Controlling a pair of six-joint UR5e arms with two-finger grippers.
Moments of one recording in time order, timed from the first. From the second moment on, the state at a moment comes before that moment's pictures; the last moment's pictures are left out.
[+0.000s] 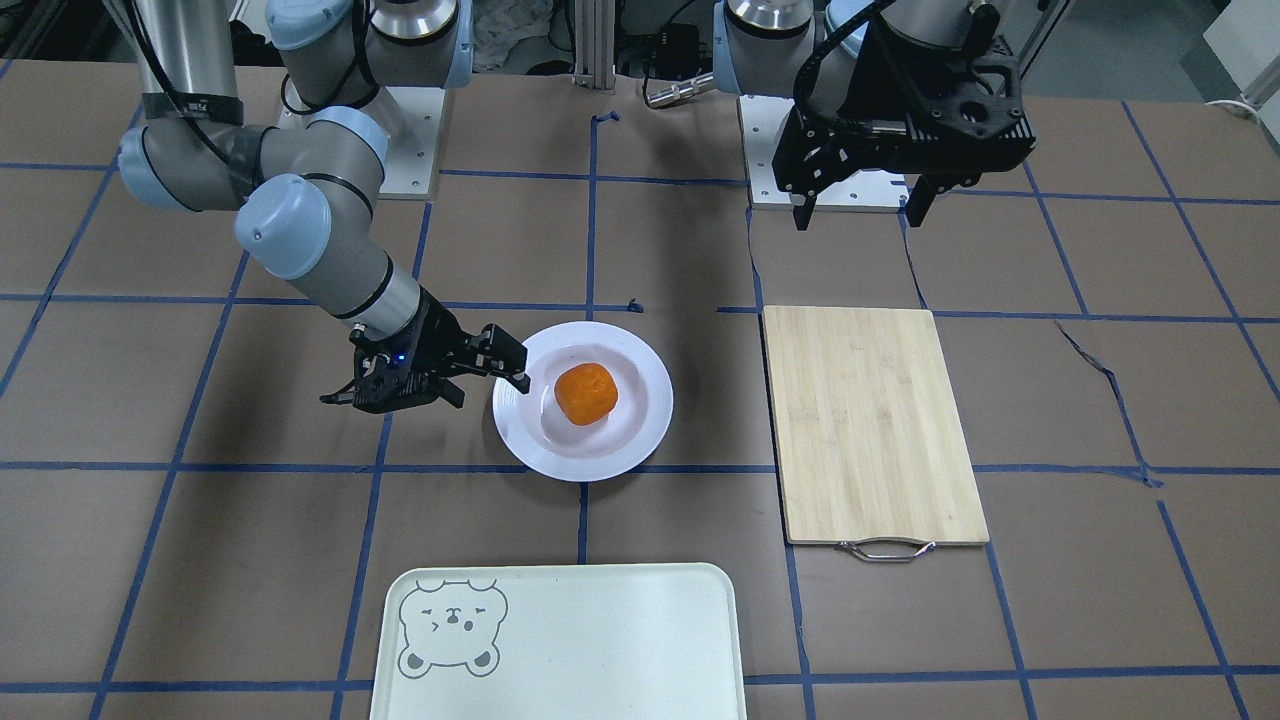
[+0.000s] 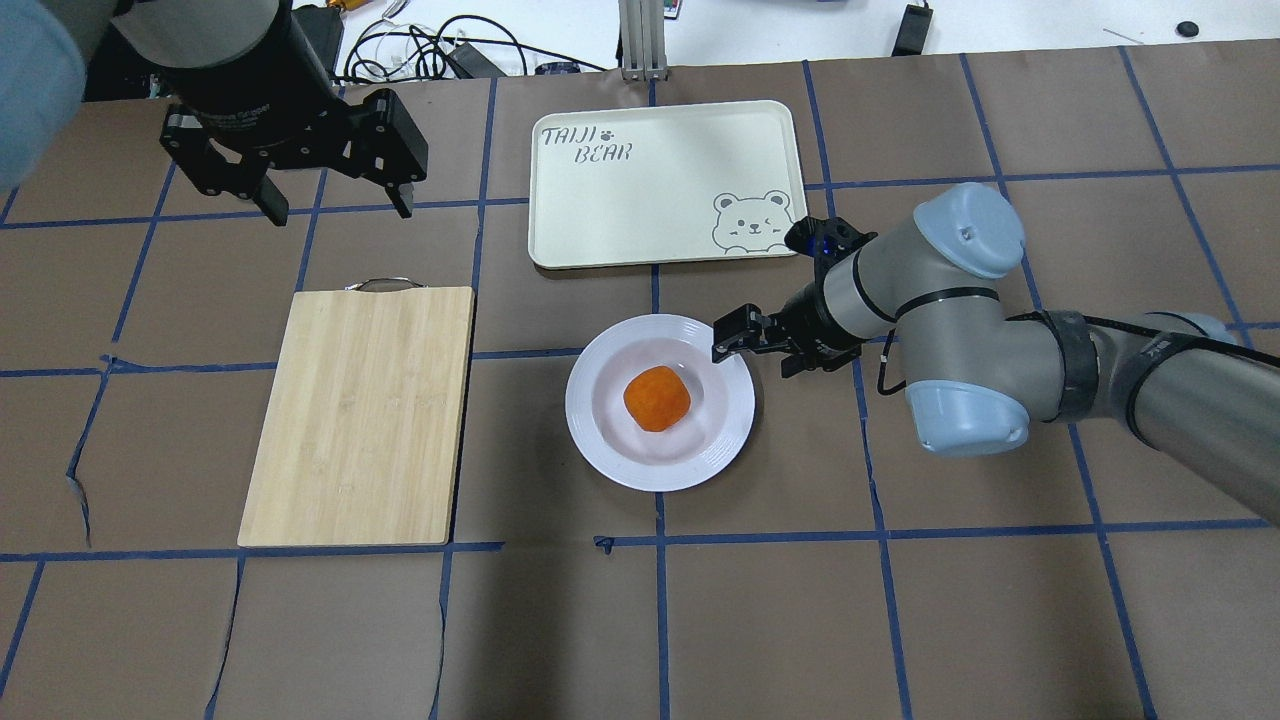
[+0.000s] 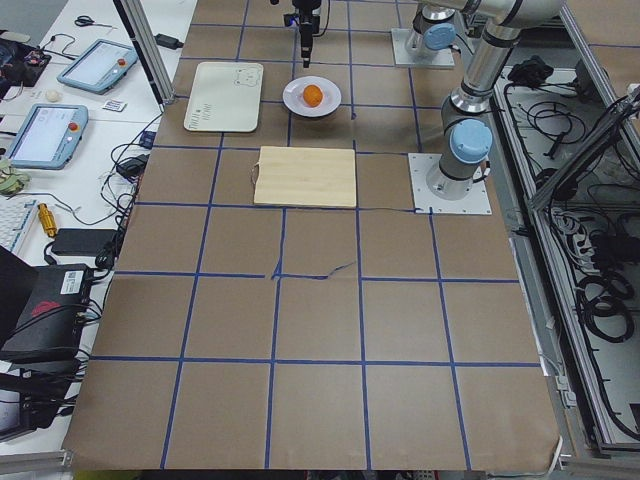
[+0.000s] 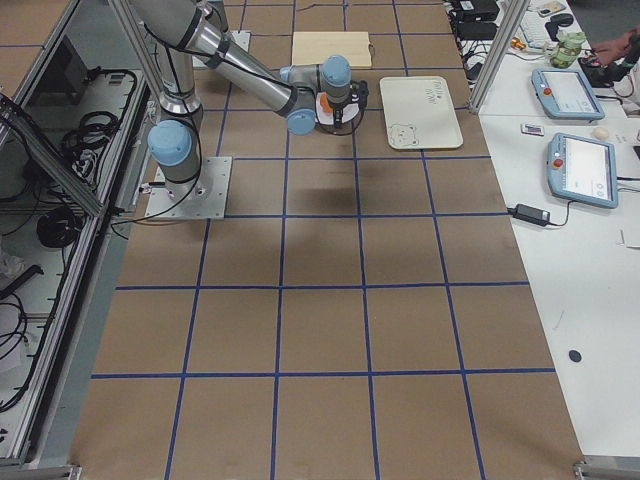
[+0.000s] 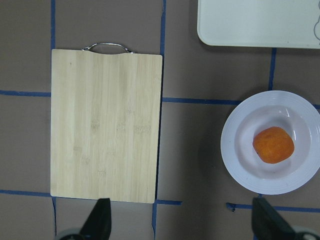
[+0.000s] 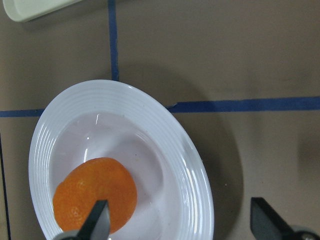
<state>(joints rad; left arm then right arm) -1.63 -1.57 -1.45 -1.66 1.60 -0.09 1.59 -1.32 2.14 -2.48 -1.08 0.10</state>
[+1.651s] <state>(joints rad) -1.58 -1.54 -1.46 -1.66 1.54 0.07 1.64 -1.21 2.16 -2.53 -1.08 0.14</state>
